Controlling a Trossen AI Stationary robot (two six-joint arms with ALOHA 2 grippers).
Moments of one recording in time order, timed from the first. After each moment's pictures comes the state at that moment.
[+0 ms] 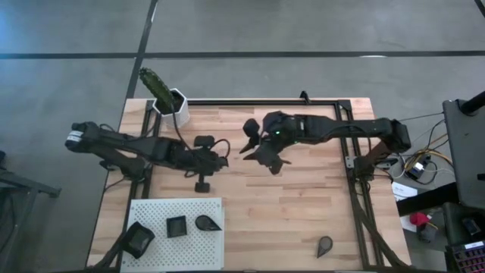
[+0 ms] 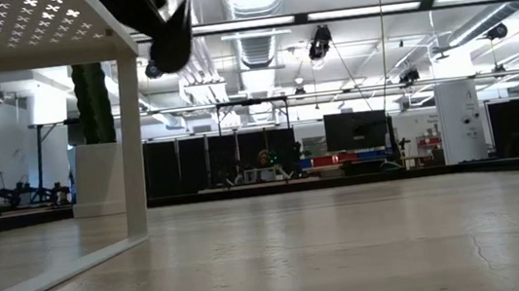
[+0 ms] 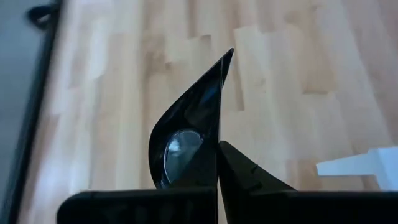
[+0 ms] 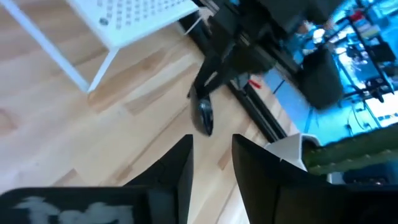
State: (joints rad) left arm -0.18 1.29 1.15 -0.70 -0.25 0.05; right arm -0.04 1.61 1.50 -0.50 -0.18 -0.90
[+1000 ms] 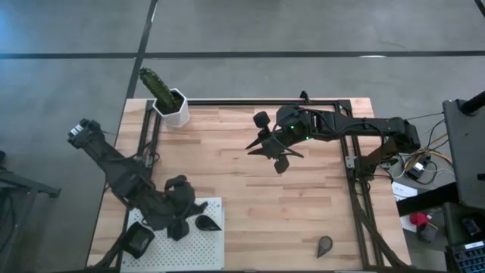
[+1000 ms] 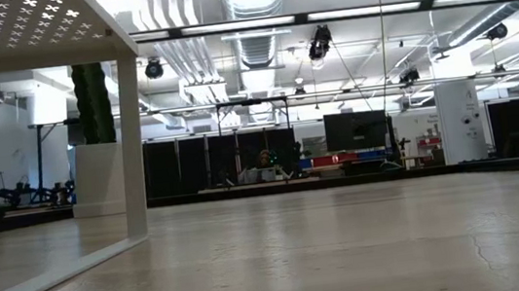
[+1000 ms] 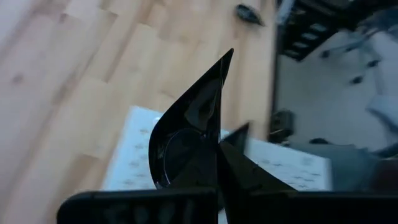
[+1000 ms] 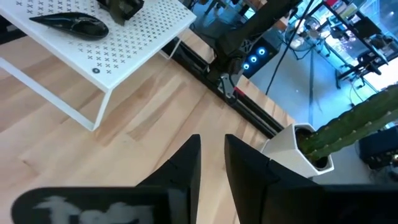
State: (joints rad) left arm -0.72 1.29 1.31 -0.84 -0.42 -0.91; right arm -0.04 1.51 1.50 -0.50 -0.18 -0.67
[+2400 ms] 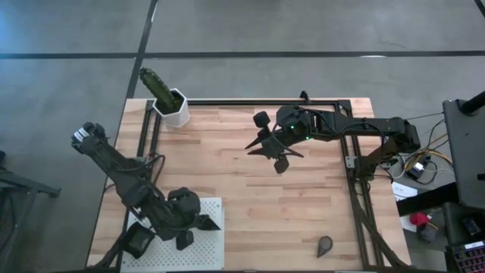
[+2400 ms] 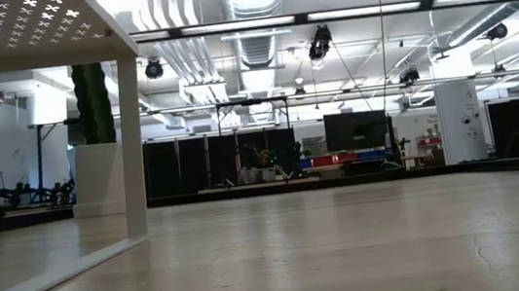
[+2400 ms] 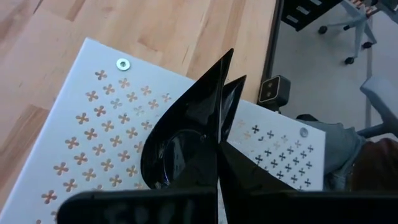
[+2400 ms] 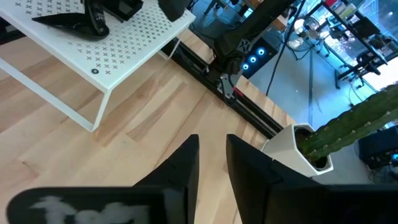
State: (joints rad) left arm -0.74 1.37 1.26 -0.78 -0.28 -1.05; right arm -0.04 1.51 1.50 -0.49 -0.18 -0.66
